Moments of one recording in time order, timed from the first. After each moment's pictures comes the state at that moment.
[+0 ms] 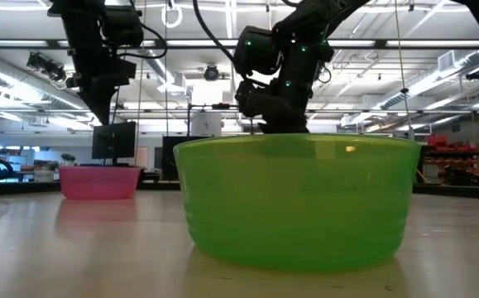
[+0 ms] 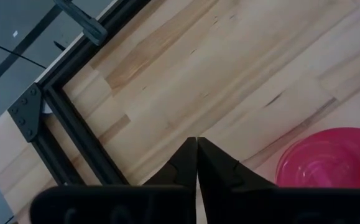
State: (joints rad) left arm 0.61 1.12 0.91 -0.98 -0.32 -0.17; right arm -0.14 1.93 1.39 -0.72 0.01 0.30
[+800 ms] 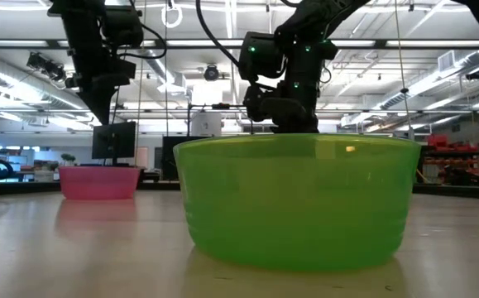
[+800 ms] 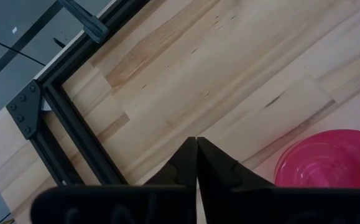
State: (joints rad) left arm 0.61 1.12 0.91 -0.99 -0.32 -0.19; right arm -0.14 1.93 1.39 -0.82 0.00 0.29
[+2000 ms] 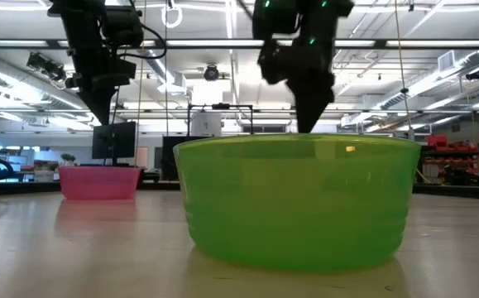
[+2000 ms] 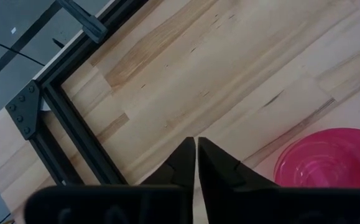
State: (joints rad) left arm 0.61 1.12 0.91 -0.99 -0.32 -0.19; right arm -0.07 1.80 1.46 -1.06 0.02 0.36
